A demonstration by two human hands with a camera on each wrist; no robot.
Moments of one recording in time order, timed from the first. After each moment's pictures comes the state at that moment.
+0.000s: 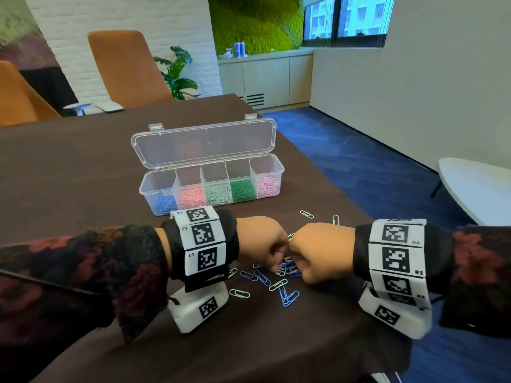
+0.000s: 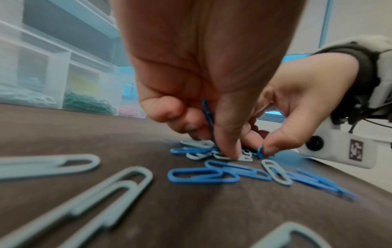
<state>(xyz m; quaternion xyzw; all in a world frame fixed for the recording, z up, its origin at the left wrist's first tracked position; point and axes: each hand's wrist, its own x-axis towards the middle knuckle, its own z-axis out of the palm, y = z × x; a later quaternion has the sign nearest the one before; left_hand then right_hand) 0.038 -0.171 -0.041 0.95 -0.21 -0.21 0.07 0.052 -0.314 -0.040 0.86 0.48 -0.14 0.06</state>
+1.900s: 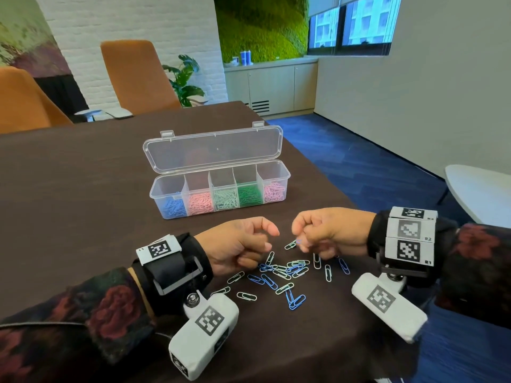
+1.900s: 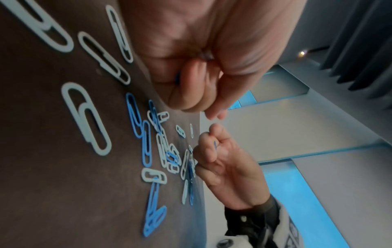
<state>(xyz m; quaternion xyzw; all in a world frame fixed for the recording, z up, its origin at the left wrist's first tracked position) 0.006 -0.139 -0.055 0.63 0.06 -0.19 0.75 0.090 -0.329 -0.049 0.71 0.22 -0.41 -0.53</state>
